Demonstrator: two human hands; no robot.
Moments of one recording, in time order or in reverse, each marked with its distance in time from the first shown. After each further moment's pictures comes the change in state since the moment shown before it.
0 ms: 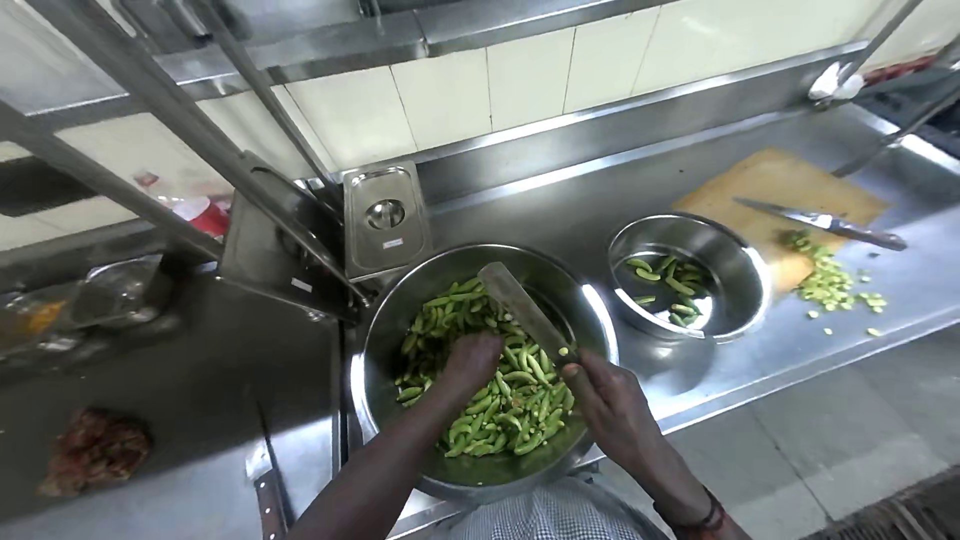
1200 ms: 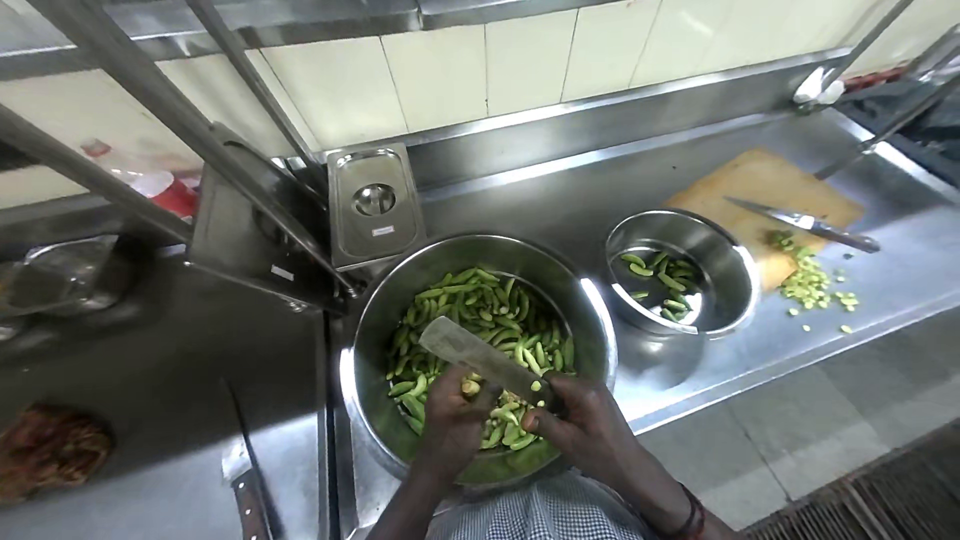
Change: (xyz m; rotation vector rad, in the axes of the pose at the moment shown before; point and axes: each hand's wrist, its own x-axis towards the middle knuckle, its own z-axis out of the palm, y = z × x) left_hand -0.123 0.026 -0.001 -1.343 0.658 0.056; right_hand -0.009 -0.015 0.019 0.126 -0.191 -0.074
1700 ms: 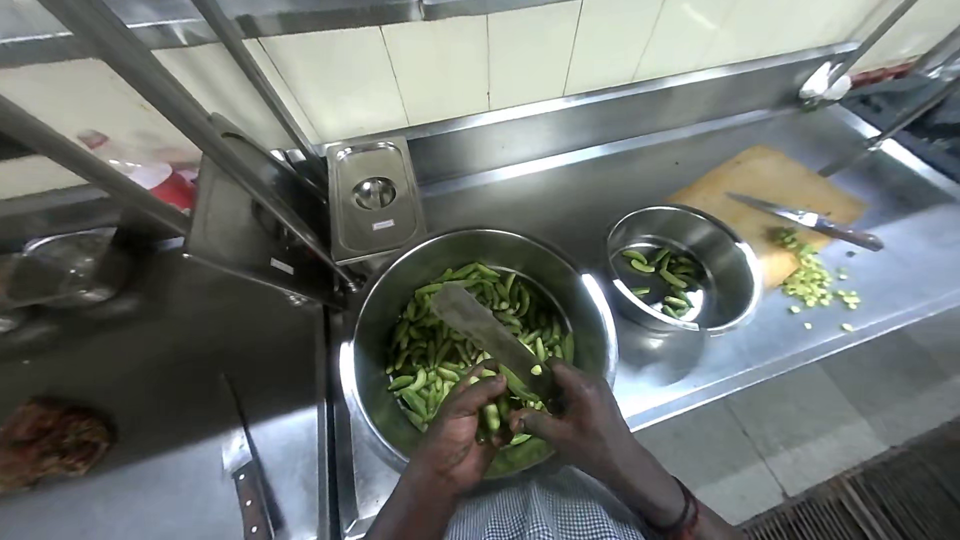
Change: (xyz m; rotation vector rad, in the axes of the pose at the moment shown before) left_hand -0.008 0.015 0.003 -0.953 -0.163 -0.703; right_hand 0.002 -0.004 0.007 -0.040 0.089 -0.018
